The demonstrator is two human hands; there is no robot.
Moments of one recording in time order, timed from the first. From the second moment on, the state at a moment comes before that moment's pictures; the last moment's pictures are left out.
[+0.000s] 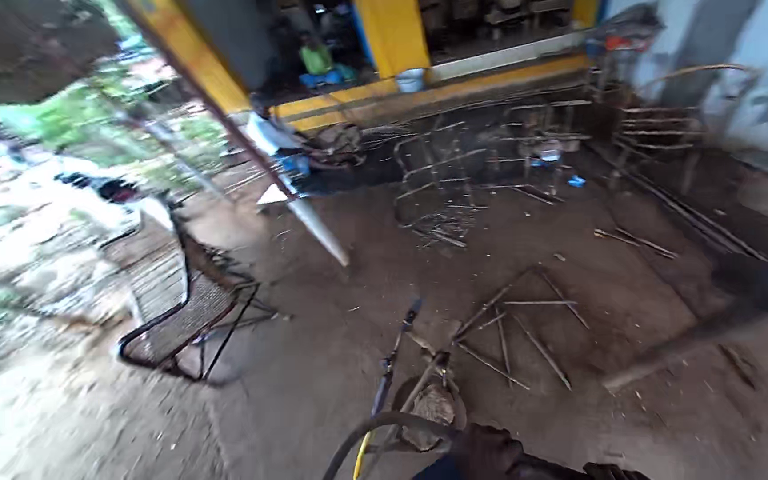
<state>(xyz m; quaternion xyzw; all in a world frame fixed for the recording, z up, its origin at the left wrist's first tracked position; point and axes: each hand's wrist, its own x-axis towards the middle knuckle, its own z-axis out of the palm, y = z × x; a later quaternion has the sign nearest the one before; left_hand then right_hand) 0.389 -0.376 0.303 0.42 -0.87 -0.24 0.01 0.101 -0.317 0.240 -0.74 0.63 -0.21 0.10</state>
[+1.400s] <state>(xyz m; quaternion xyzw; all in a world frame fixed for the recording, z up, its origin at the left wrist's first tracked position) 0.561 -0.468 0.236 0.95 -0.27 -0.01 0.14 0.386 -0.564 0.118 -0.20 0.54 -0.04 0.82</state>
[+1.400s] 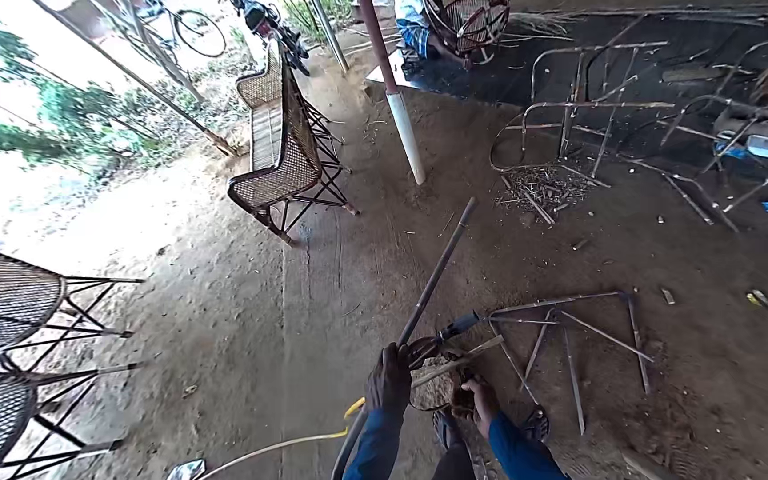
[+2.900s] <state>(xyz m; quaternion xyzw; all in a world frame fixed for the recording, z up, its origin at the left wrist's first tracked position) 0.559 -0.472 0.245 0.95 -0.27 -0.04 0.16 0.306 -0.666 0.306 -0.09 0.27 -0.39 0.88</state>
